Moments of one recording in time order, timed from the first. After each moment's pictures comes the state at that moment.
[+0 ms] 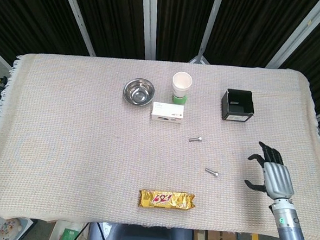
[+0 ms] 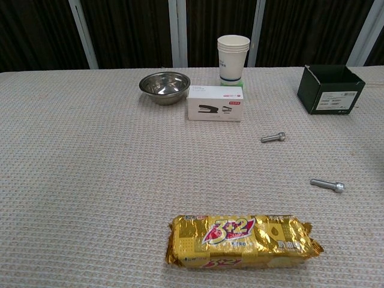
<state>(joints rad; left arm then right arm) 0.00 -1.07 -0.10 -1.65 1.43 1.59 0.04 0.27 -1.19 0.12 -1.81 -1.22 1.26 -0.22</state>
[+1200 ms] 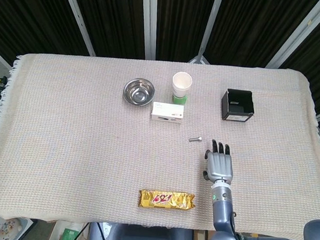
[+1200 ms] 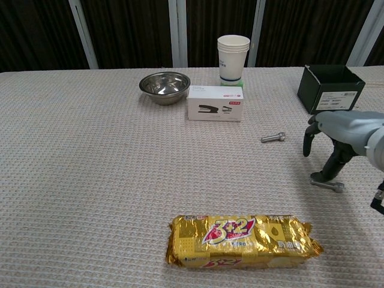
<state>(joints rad) 0.00 -1.06 -0.11 -1.64 1.40 1.57 0.02 0.67 -1.63 0.24 -1.92 -0.49 1.51 -1.01</state>
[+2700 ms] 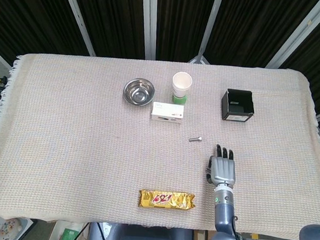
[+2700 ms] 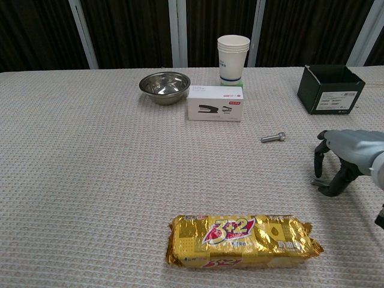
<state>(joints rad) 0.00 -1.07 -0.11 -1.65 1.40 1.58 0.03 0.62 -1.69 0.20 -1.80 -0.52 1.48 -0.94</state>
